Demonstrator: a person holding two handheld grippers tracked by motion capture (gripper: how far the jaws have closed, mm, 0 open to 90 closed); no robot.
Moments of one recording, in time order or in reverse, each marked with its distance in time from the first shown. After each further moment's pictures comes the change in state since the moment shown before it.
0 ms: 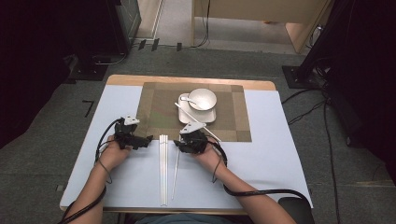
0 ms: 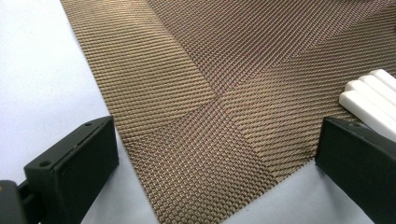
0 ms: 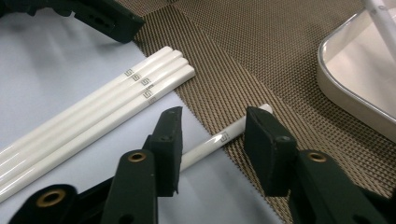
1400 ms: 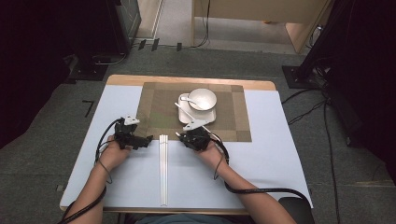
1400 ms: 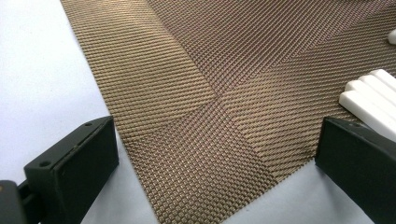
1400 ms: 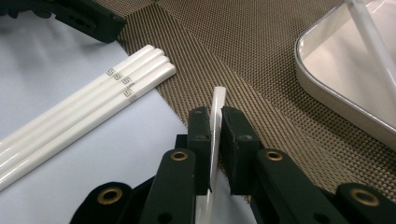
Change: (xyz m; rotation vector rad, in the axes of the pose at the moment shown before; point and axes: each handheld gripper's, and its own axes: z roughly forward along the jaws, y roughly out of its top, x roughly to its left) left arm 0.000 0.000 0.000 -0.001 0.000 -0.001; right arm -0.012 0.001 -0.003 0.017 0.003 0.027
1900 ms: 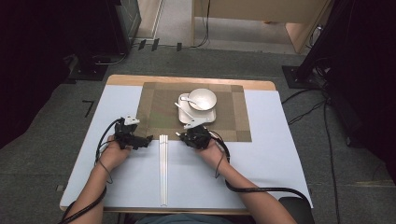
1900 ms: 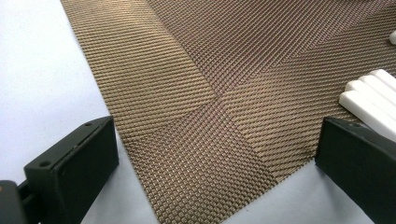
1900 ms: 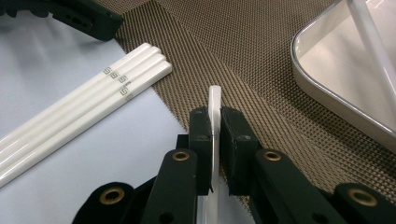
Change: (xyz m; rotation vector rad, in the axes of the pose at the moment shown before) left arm 0.000 0.000 0.000 -0.002 0.001 0.000; right arm -0.006 0.004 -0.001 0.027 0.013 0.004
